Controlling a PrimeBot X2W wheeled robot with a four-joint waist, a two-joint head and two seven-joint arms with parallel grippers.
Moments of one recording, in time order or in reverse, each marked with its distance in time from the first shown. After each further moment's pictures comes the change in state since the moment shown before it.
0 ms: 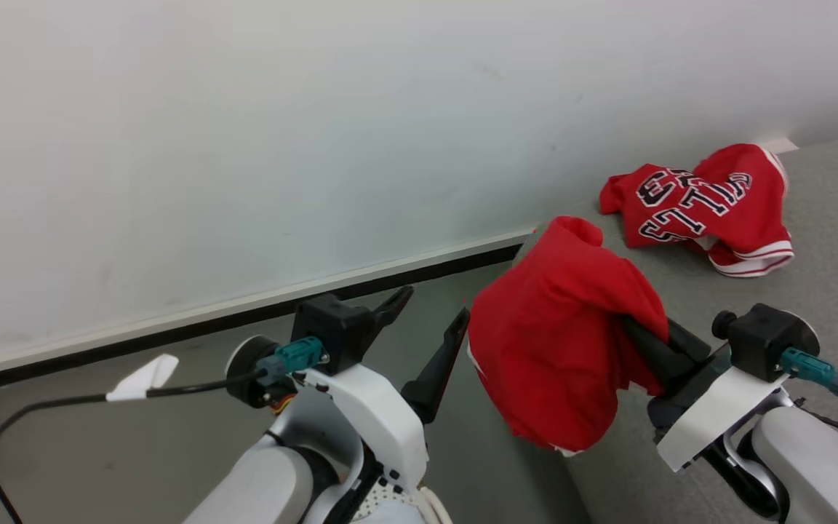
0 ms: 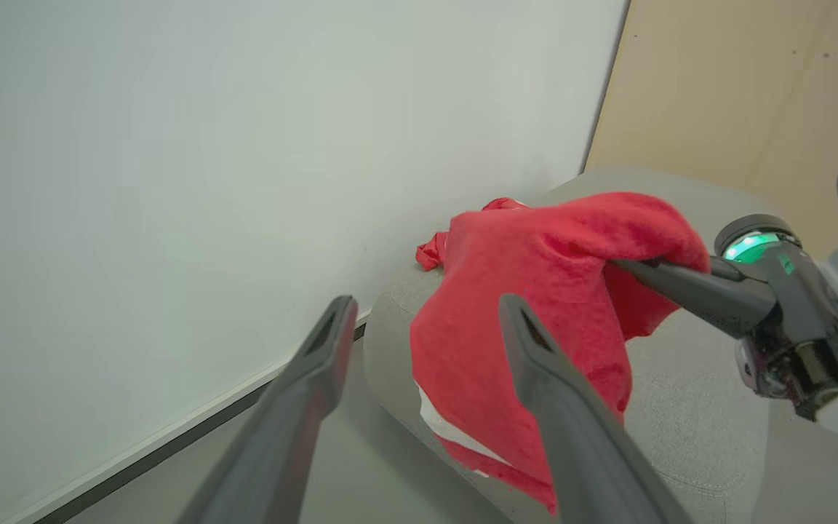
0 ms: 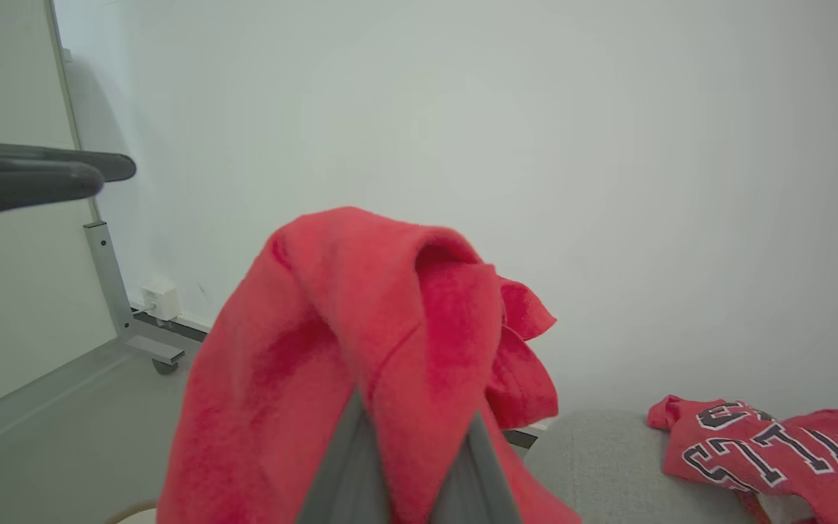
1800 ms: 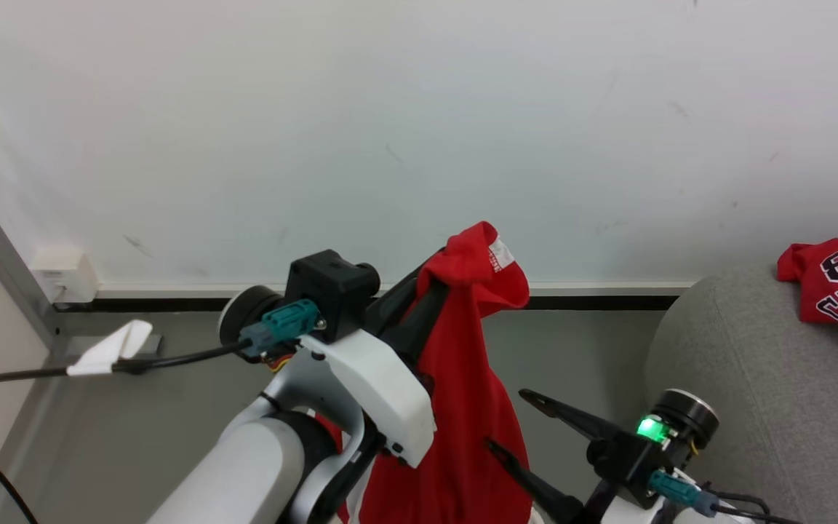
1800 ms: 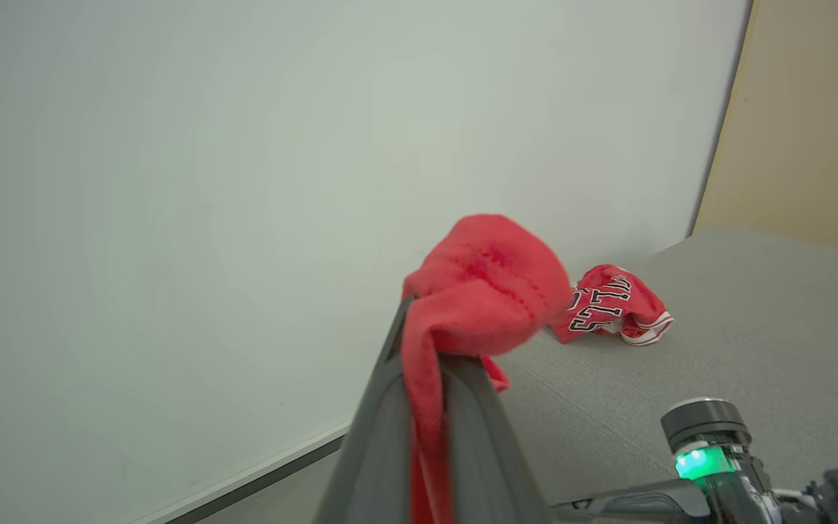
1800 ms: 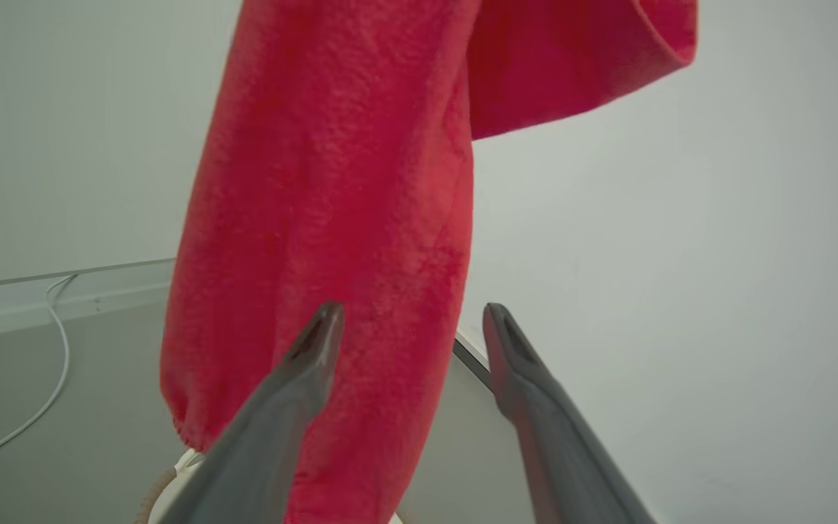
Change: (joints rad) left arm -0.064 -0.006 0.039 -0.118 0.024 -0.018 0.077; right arm 0.173 0.062 0.061 -0.131 -0.348 0.000 0.085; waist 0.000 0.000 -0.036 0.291
